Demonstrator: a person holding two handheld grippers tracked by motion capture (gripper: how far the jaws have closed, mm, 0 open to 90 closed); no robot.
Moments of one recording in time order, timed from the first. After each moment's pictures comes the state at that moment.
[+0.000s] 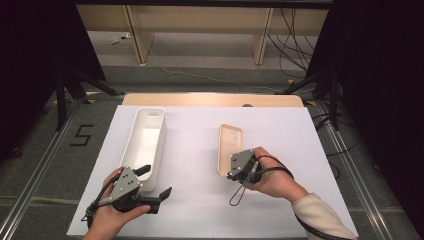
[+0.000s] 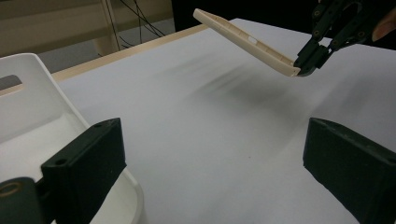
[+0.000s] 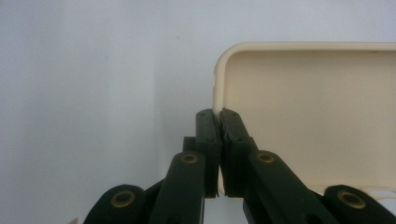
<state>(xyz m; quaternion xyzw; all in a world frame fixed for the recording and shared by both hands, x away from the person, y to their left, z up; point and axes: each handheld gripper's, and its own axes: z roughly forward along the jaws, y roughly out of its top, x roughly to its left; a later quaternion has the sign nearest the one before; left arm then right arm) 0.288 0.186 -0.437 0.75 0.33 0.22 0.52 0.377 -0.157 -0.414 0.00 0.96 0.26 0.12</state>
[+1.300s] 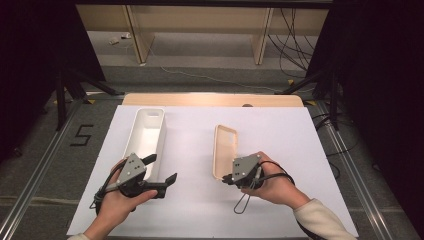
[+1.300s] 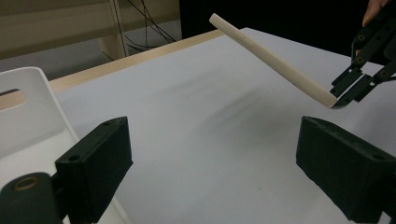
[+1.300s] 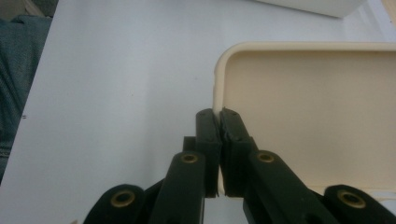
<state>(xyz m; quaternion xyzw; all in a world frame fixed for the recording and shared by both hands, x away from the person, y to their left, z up) 0.316 0.170 -0.420 0.75 0.35 0.22 0.53 0.361 -0.158 -0.413 -0.01 0.94 0.32 0.12</state>
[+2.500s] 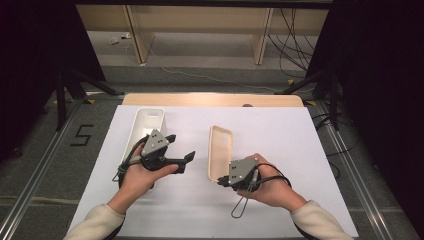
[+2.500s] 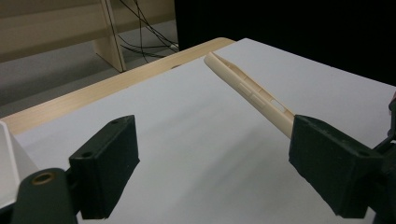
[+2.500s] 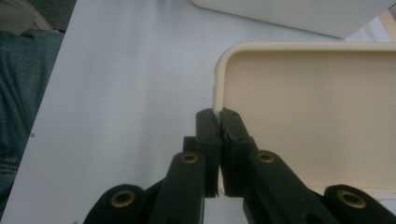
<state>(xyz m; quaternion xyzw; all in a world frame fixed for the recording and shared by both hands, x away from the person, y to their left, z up) 0.367 0.127 -0.394 0.75 0.34 0.21 0.52 0.354 -0.148 -0.412 -0.03 0.93 0.35 0.12</state>
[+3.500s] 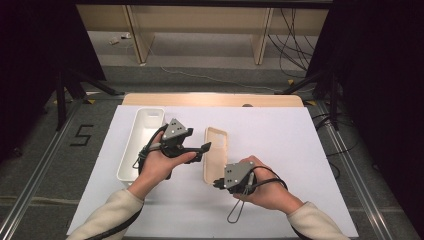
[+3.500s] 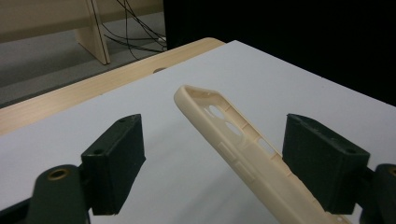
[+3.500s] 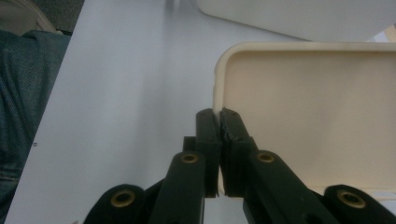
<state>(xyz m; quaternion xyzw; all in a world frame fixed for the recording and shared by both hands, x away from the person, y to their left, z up) 0.396 0.087 -0.387 0.76 0.35 0.17 0.52 0.347 -0.138 -0.413 -0.04 0.93 0.35 0.13</state>
